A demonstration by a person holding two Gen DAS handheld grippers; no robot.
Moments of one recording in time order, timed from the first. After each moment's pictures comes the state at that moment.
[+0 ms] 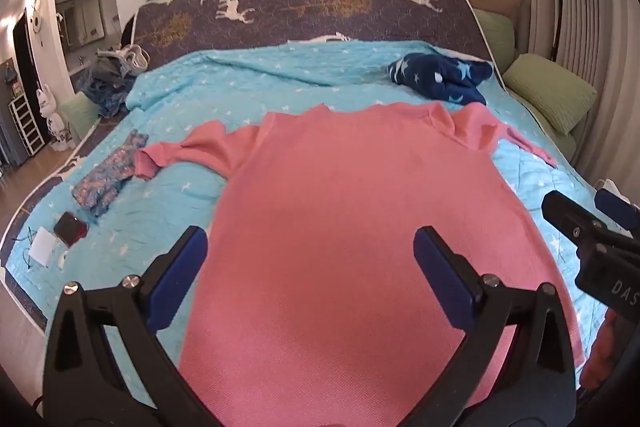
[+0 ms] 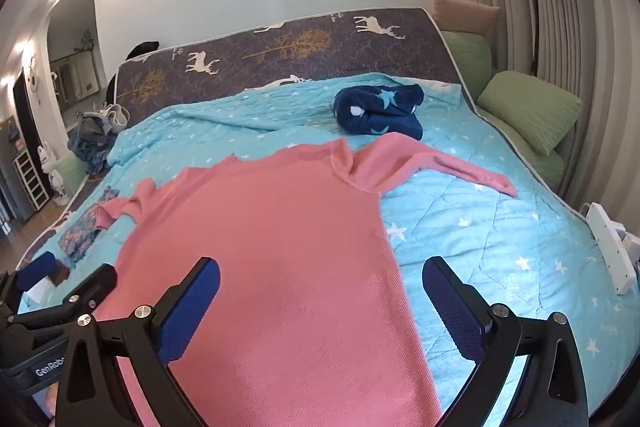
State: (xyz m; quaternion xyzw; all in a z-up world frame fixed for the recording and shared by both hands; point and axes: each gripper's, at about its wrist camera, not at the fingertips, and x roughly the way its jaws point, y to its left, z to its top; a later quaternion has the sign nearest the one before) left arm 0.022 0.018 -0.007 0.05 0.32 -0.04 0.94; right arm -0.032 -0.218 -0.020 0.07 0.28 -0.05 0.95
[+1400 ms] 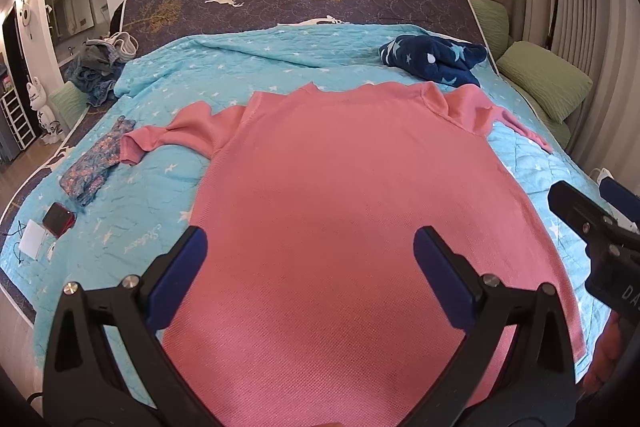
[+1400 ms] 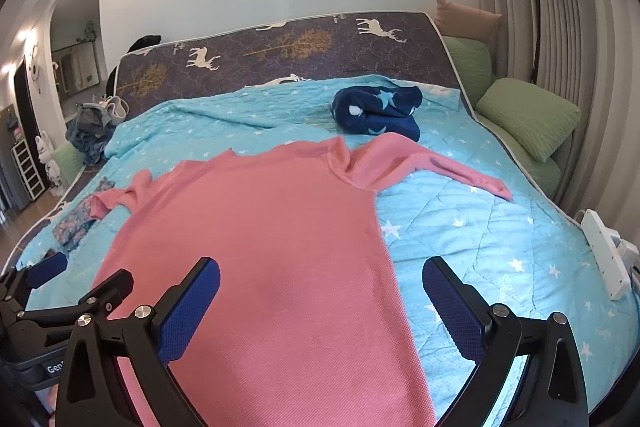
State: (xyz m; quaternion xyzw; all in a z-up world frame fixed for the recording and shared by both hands) left arm 0.020 0.003 -0.029 0.05 0.33 -0.05 0.94; right arm -0.036 -0.217 -0.023 0.05 0.28 -0.05 0.96
